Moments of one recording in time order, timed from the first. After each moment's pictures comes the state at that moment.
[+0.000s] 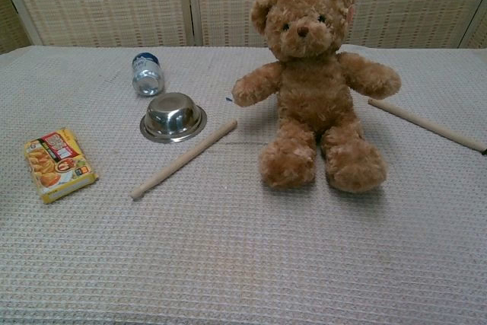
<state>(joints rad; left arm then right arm) -0.15 -1.20 0.02 -1.52 1.68 1.50 0.18 0.15 -1.42 -0.03 -1.33 -1.66 1.63 -0.15</state>
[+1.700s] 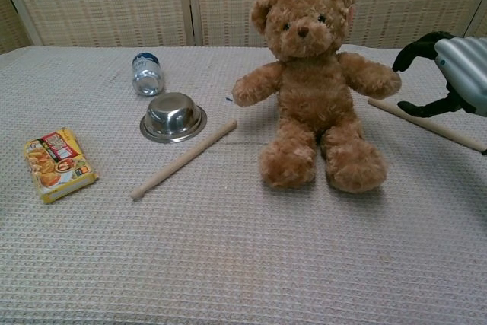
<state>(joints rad) -0.15 -1.19 0.03 -1.52 1.69 1.51 0.16 0.56 -1.97 0.24 -0.49 -1.51 1.39 0.16</state>
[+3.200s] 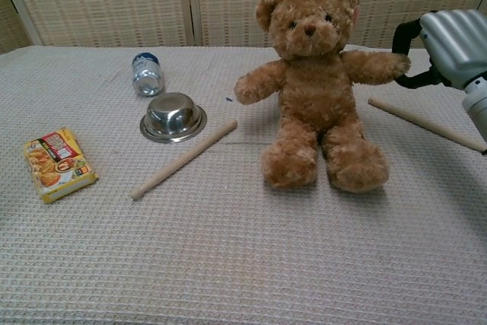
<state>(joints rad) -0.15 -1.19 0.04 -1.53 1.71 1.51 0.16 0.70 -2.12 0.26 -0.18 -1.40 1.39 0.18</state>
